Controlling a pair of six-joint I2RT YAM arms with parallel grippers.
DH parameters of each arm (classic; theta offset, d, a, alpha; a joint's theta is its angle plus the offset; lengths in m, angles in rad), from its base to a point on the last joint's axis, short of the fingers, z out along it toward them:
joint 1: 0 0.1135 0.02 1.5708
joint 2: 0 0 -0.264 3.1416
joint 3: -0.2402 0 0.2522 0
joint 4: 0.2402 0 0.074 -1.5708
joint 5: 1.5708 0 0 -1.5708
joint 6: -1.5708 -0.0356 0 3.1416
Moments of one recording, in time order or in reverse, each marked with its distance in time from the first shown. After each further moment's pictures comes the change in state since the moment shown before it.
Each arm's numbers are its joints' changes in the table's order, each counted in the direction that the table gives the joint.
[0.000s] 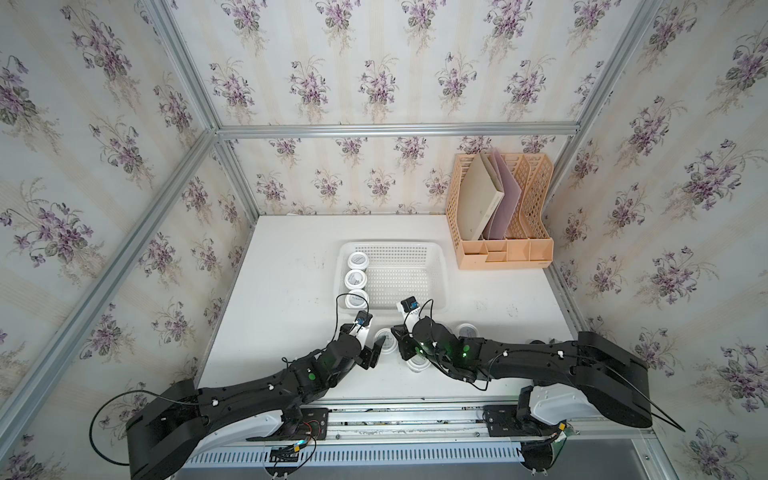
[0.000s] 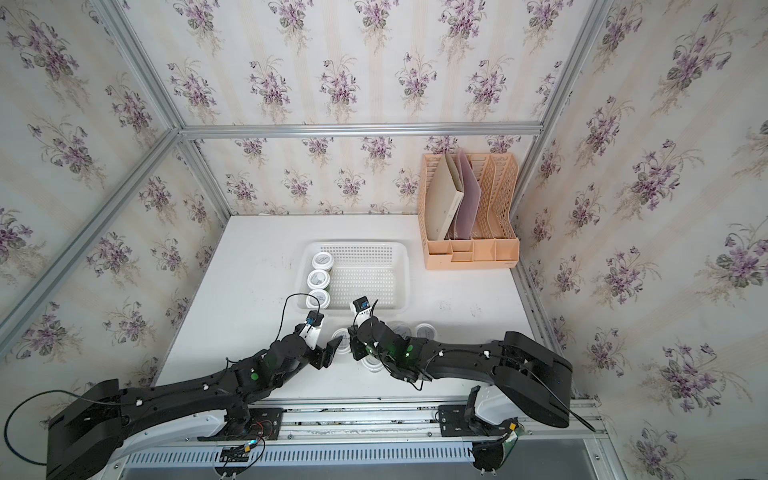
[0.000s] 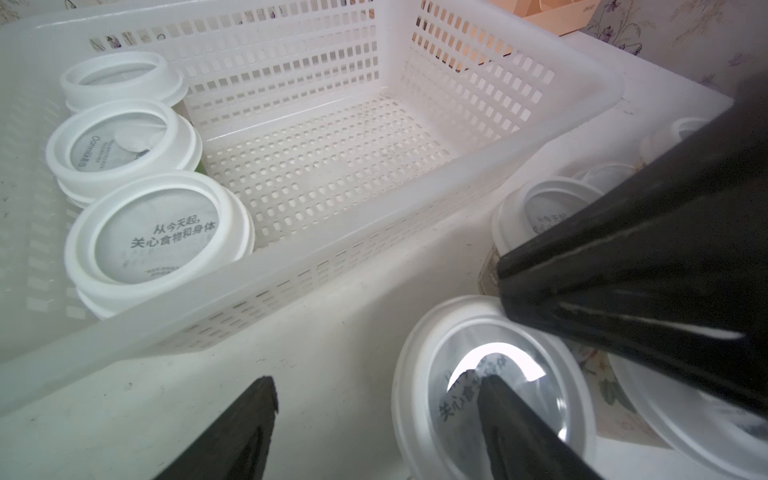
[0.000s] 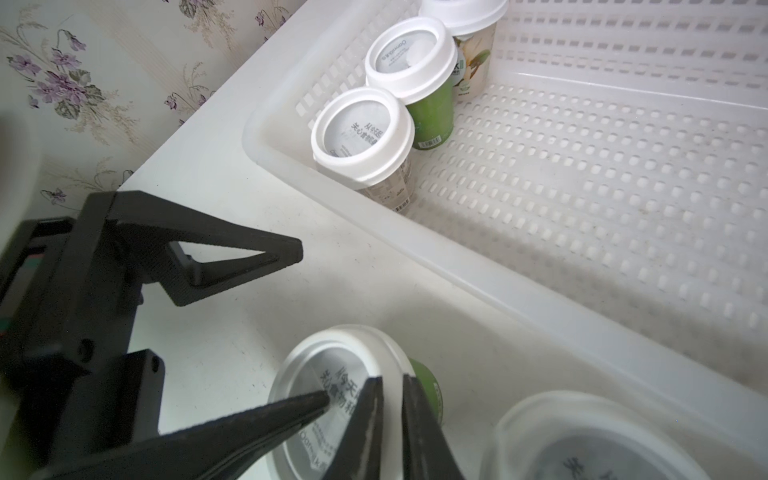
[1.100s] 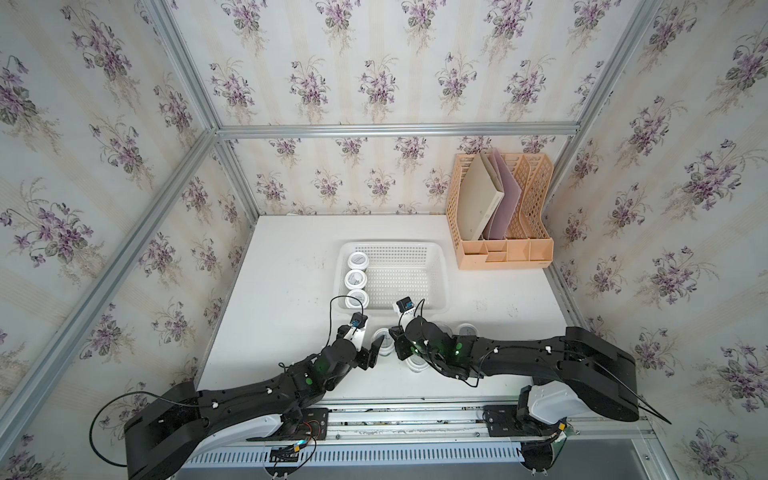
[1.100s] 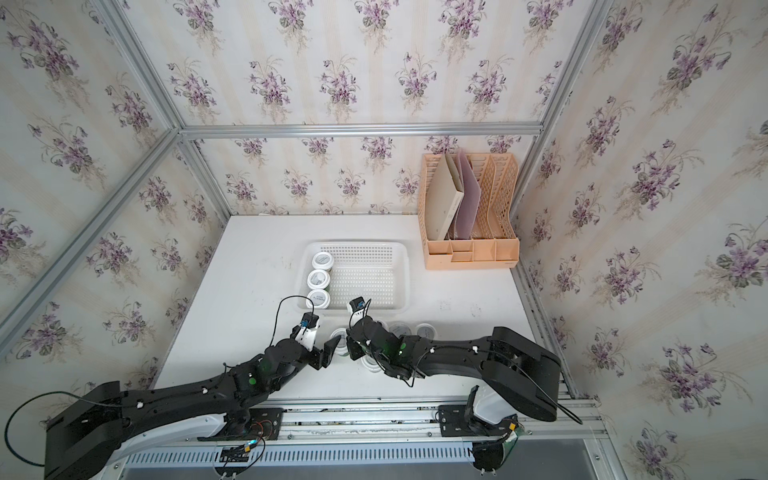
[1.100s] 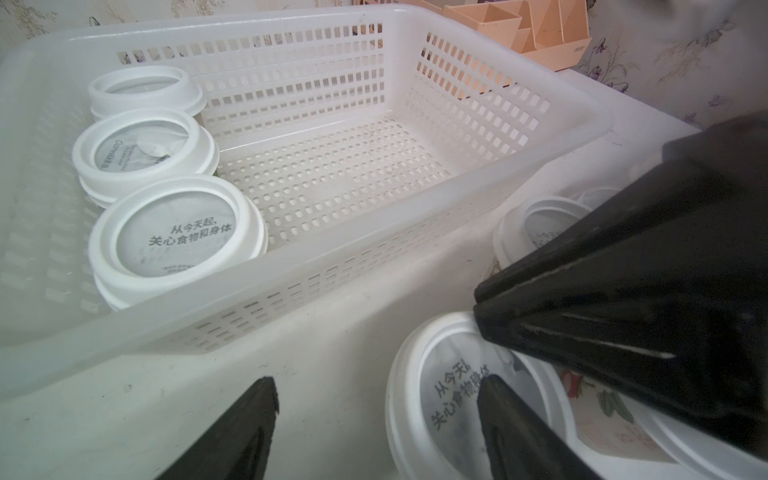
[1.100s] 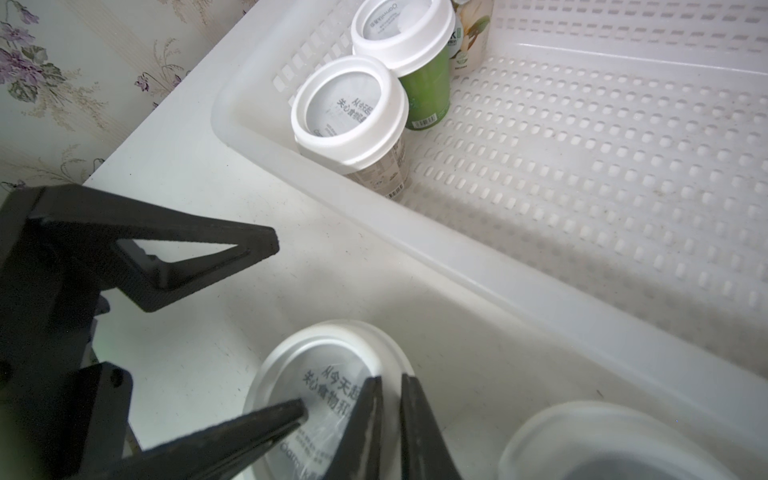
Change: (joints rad) left arm 0.000 0.018 0.079 -0.128 -0.023 0.018; right arm 0.002 -0.067 -0.045 0.034 0.002 -0.022
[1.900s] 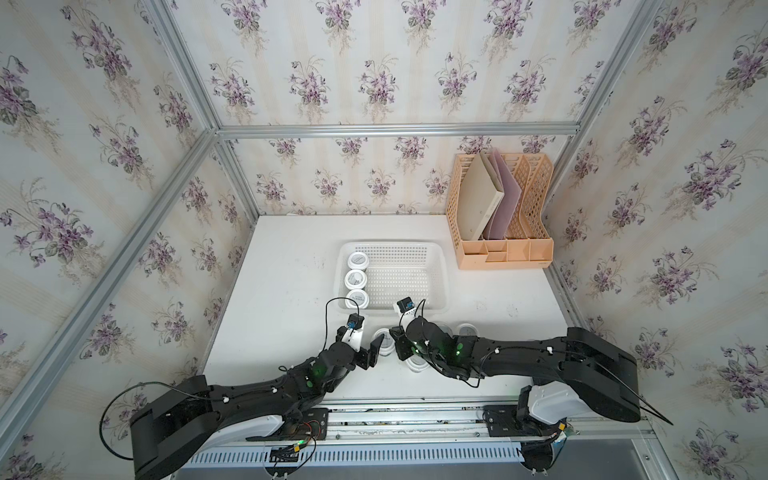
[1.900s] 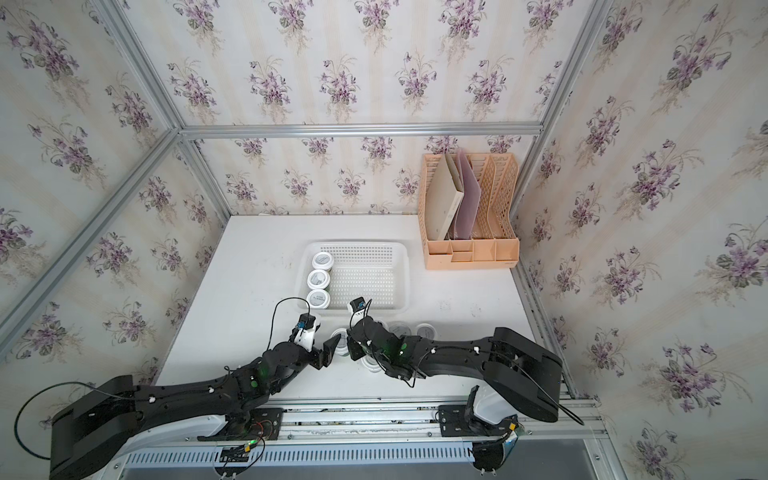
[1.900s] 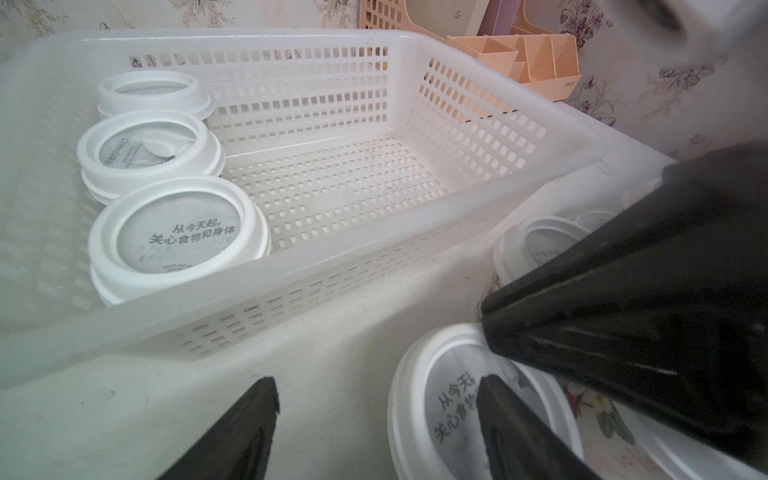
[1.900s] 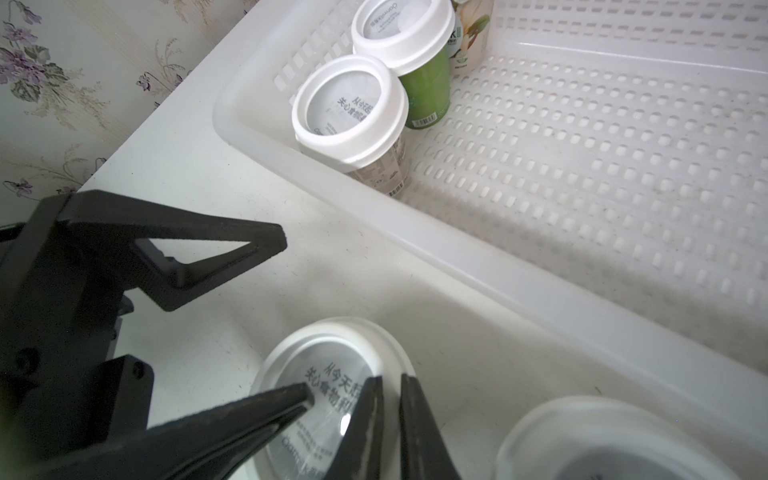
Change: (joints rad) left arm 0.000 -0.054 0.054 -0.167 -0.008 0.024; right arm 0.000 0.008 0.005 0.002 -0.003 -0.001
